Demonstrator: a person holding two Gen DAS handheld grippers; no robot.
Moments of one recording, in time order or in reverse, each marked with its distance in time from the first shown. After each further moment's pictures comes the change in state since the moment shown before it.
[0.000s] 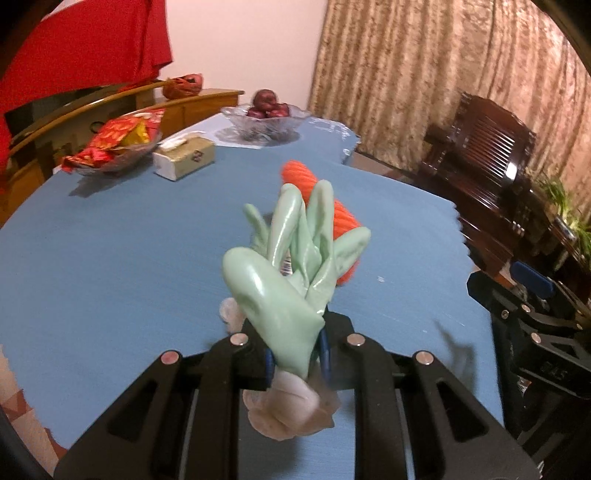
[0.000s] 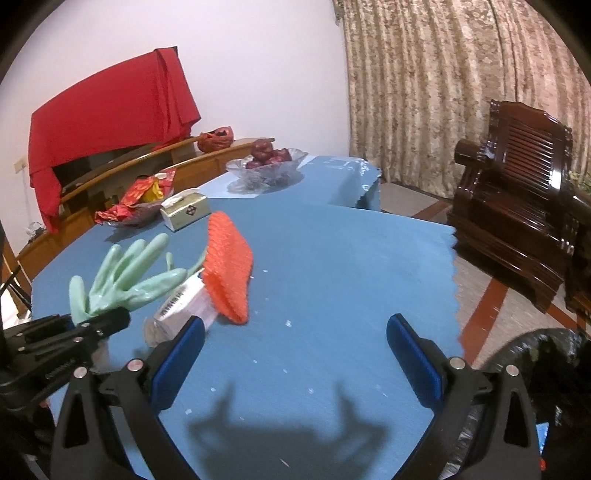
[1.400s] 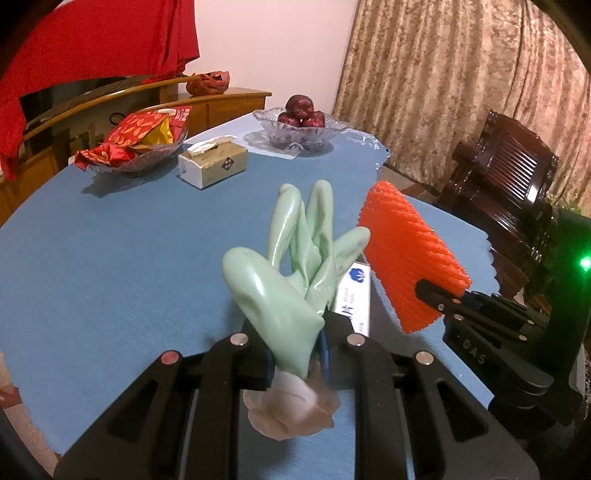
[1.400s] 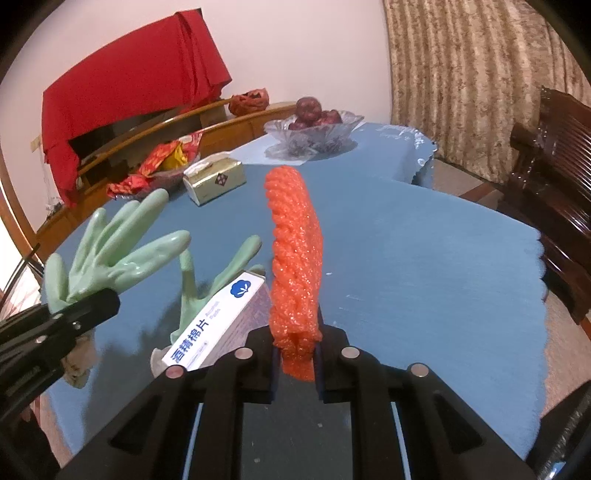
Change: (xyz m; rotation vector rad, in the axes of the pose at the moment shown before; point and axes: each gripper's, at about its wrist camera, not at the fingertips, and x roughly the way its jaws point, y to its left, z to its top) left arm 0.027 0.035 0.031 -0.059 -0.016 0.041; right arm 0.087 0.045 0.024 -0.042 0.132 0.118
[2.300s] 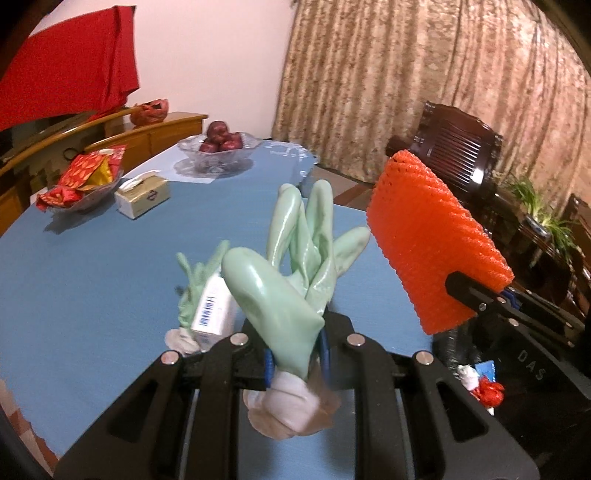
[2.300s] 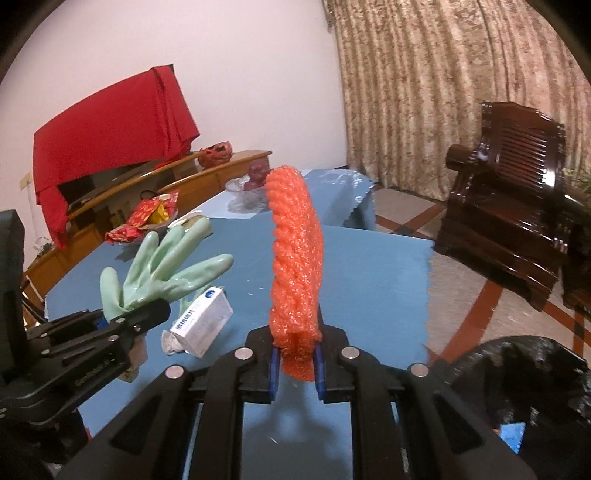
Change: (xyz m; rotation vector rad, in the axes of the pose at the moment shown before) left arm -0.071 -0.112 -0.020 0.133 -0.045 -0.166; right arm -0.159 -0.054 -0.026 0.083 -0.163 -0.119
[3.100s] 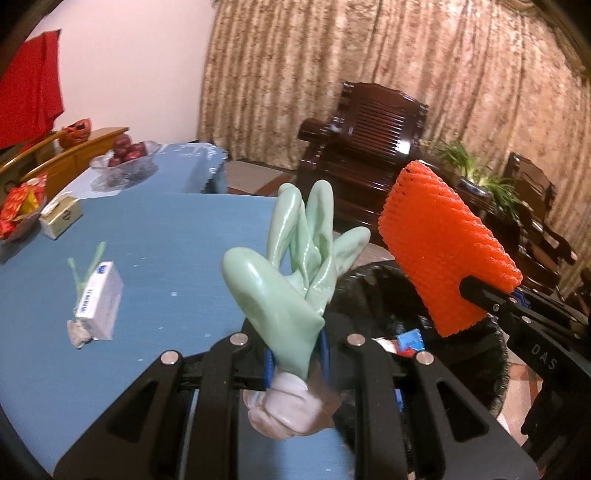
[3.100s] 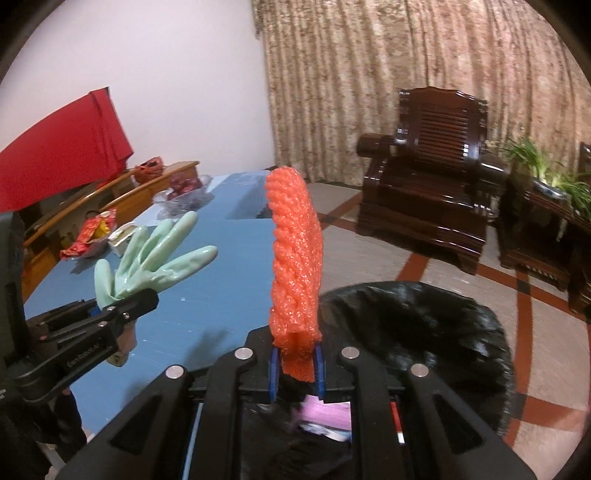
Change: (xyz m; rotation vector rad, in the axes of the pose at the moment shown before) left arm -0.015 -0.127 -0.030 0.155 0.029 -0.225; right arm -0.116 -0.111 -0.050 0.137 -0.007 -0.227
